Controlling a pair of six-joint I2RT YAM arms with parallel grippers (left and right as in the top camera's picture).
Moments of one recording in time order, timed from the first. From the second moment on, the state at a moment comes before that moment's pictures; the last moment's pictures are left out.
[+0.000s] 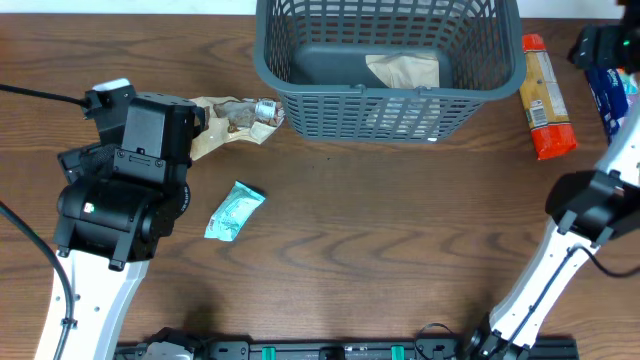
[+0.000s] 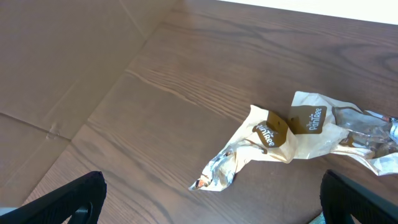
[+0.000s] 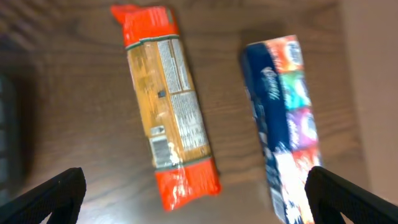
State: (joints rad) left arm -0.28 1.19 1.43 -1.19 -0.75 -0.43; right arm -0.43 2.45 2.80 -1.38 -0.03 -0.31
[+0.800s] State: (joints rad) left arm -0.28 1.19 1.43 -1.19 -0.75 -0.43; right arm -0.39 2.75 2.79 -1.35 -0.07 -0.52
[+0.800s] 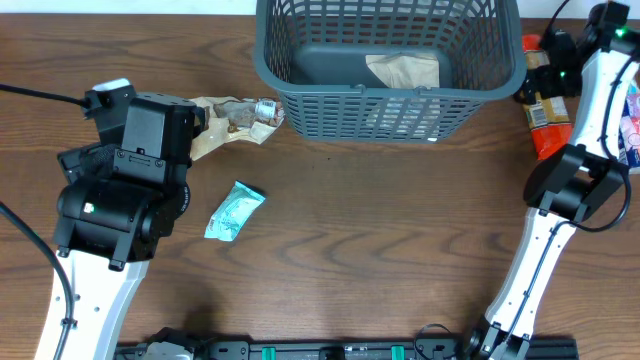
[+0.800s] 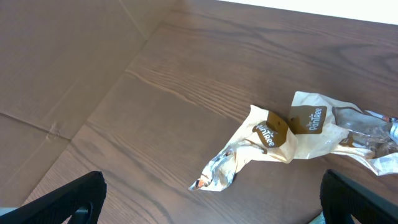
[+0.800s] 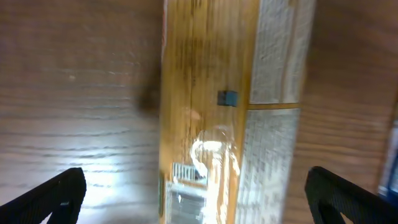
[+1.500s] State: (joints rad) left arm -0.28 1.19 1.43 -1.19 -0.75 -0.42; right arm -0.45 2.78 2.75 -1.35 -0.07 -0.50
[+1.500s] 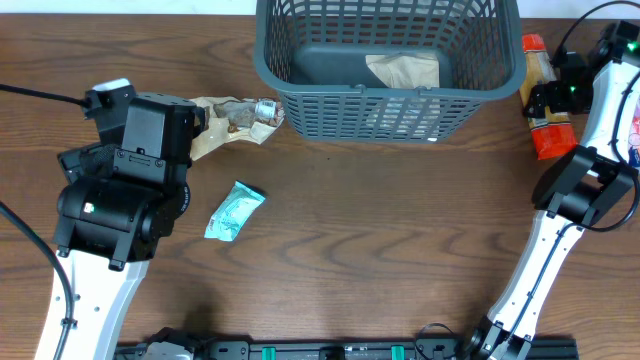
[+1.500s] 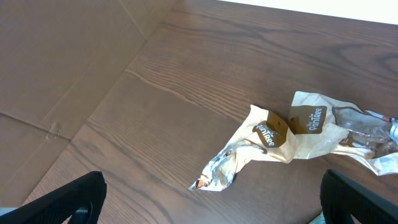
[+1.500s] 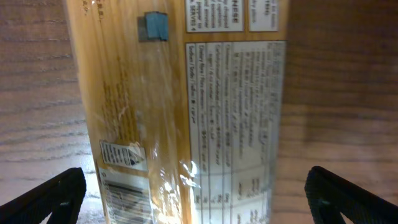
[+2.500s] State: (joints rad) left arm -0.28 1.19 1.43 -1.19 -0.75 -0.43; right arm -0.45 2.78 2.80 -1.44 -0.15 -0.30
